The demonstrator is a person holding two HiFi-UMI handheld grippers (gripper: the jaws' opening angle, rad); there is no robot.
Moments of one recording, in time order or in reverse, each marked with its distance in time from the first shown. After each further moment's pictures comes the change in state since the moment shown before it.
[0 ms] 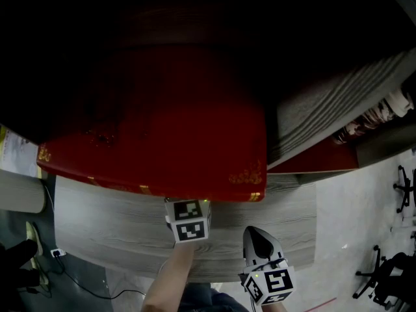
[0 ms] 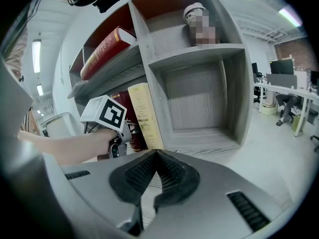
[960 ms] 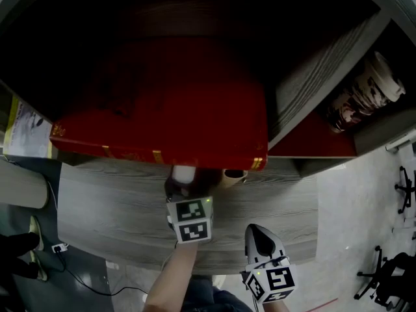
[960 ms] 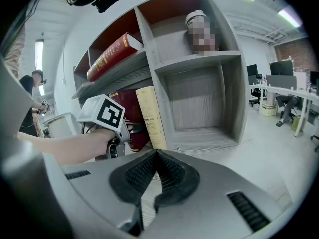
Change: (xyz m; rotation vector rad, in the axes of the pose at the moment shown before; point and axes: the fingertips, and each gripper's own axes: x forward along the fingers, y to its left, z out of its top) left arm -0.033 0.001 0.000 0.017 -0.036 0.036; right arm -0.021 0.010 -0.008 -0.005 -0.010 0.005
